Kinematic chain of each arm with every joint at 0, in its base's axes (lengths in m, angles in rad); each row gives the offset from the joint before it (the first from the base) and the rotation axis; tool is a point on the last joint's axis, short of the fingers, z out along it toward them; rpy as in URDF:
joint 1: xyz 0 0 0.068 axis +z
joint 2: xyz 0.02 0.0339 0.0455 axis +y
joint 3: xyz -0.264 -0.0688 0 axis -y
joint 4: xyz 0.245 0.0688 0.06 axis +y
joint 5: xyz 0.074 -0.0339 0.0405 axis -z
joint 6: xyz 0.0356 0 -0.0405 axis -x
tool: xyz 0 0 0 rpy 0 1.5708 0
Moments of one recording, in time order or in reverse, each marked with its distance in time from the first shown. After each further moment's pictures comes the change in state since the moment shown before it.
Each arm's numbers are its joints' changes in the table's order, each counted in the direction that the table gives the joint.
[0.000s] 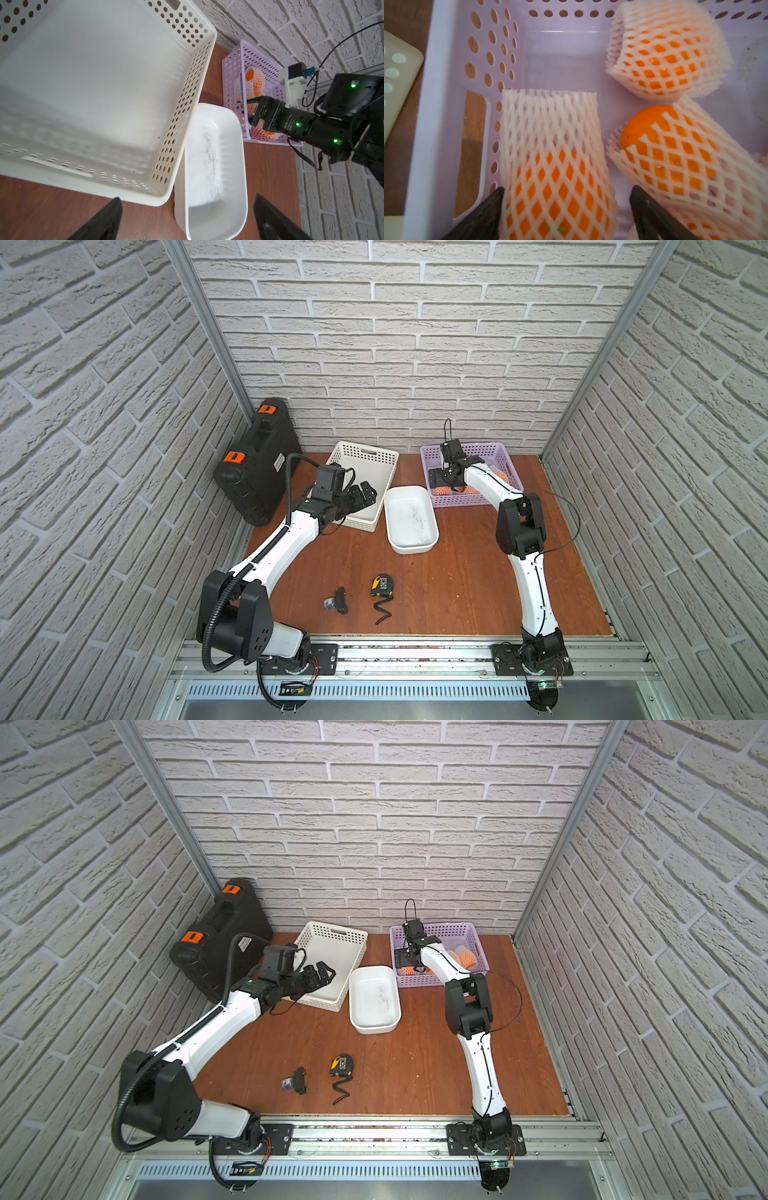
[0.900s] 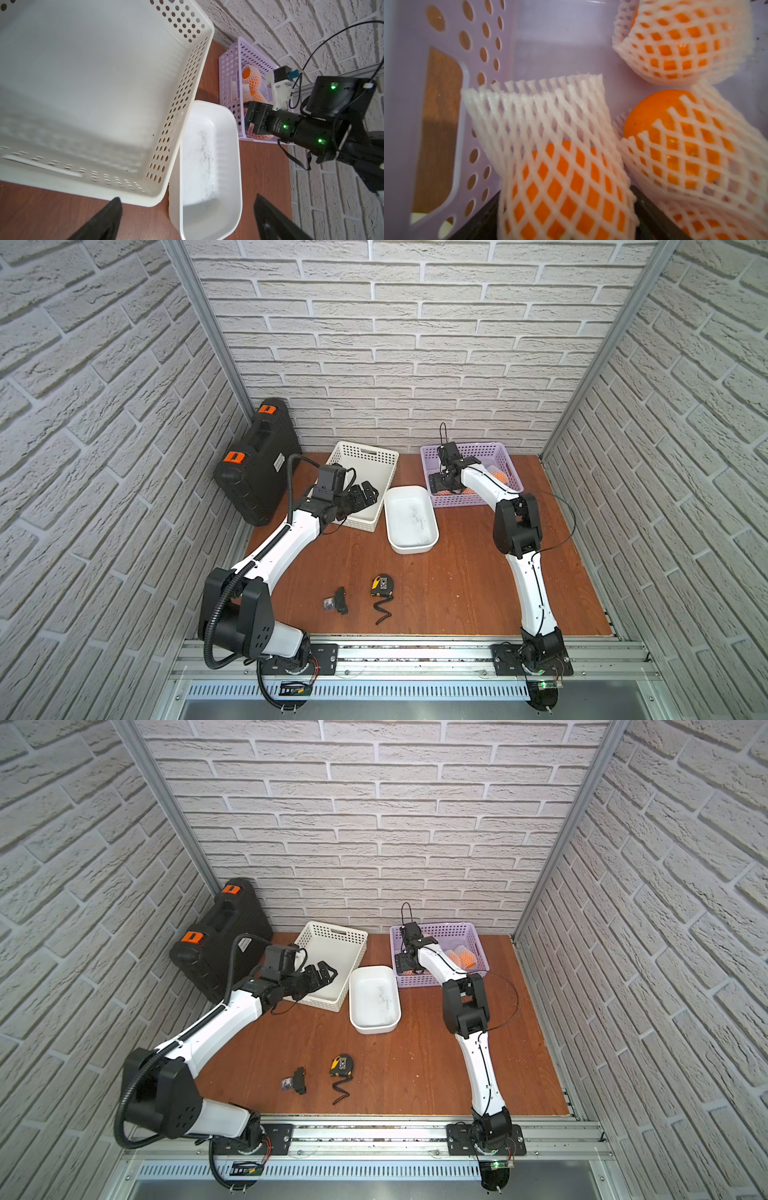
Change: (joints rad) left arm -0.001 0.013 0.000 -0.014 0.029 0.026; right arm 0.003 0.038 0.033 0.074 0.043 0.074
